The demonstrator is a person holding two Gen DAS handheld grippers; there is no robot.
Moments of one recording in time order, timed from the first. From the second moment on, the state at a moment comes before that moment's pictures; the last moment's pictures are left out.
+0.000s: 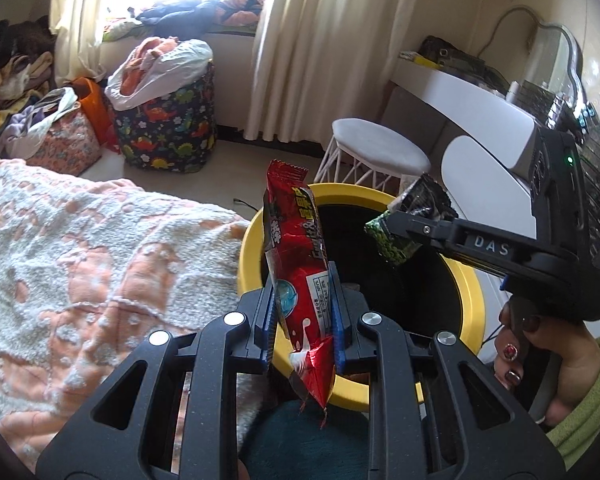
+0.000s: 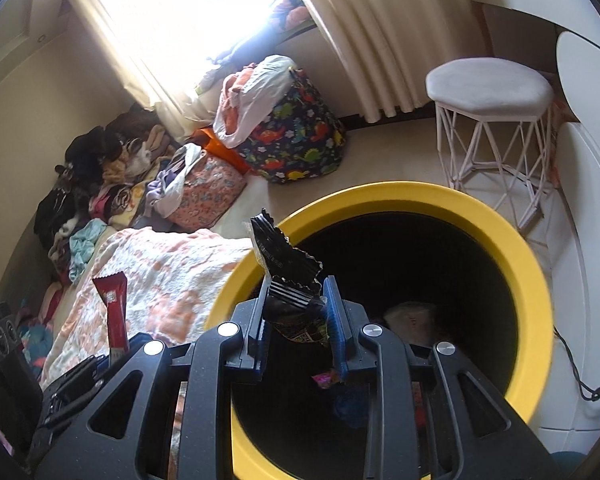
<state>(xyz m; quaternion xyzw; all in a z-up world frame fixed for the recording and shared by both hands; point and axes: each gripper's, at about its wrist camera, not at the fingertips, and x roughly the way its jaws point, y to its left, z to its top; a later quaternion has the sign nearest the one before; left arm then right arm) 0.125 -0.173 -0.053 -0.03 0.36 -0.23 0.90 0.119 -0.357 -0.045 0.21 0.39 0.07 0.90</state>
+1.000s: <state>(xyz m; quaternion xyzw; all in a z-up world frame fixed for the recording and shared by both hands) 0.129 -0.201 -0.068 0.00 0.38 -0.23 0.90 0.079 -0.395 -0.031 0.19 0.35 0.00 0.92</state>
